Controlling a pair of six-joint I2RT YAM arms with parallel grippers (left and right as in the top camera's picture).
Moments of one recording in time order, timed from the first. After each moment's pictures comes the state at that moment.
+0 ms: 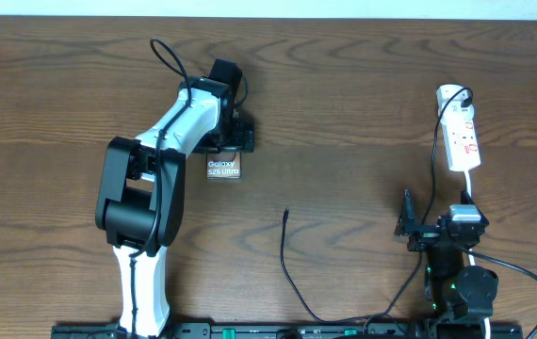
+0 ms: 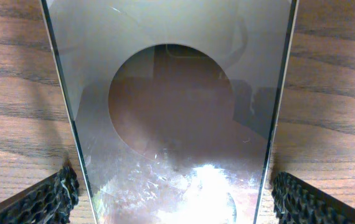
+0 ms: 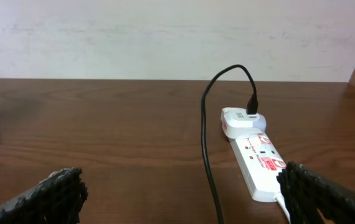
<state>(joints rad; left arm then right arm) -0.28 2.16 1.57 -0.89 0.02 -0.28 -0.01 0.01 0.01 -0.07 -0.01 -0.01</state>
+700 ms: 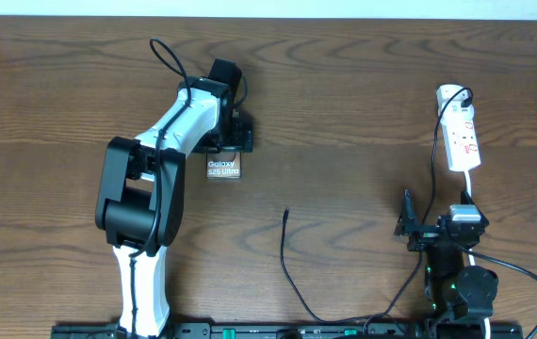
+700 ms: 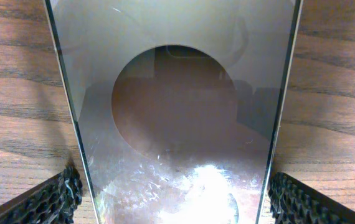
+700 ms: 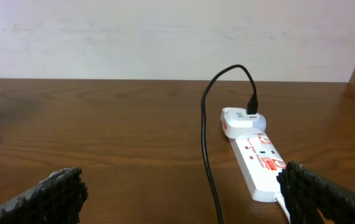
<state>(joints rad) -0.28 2.16 1.57 -0.89 0.02 -0.28 -0.01 0.01 0.01 -0.07 -0.01 -0.01</state>
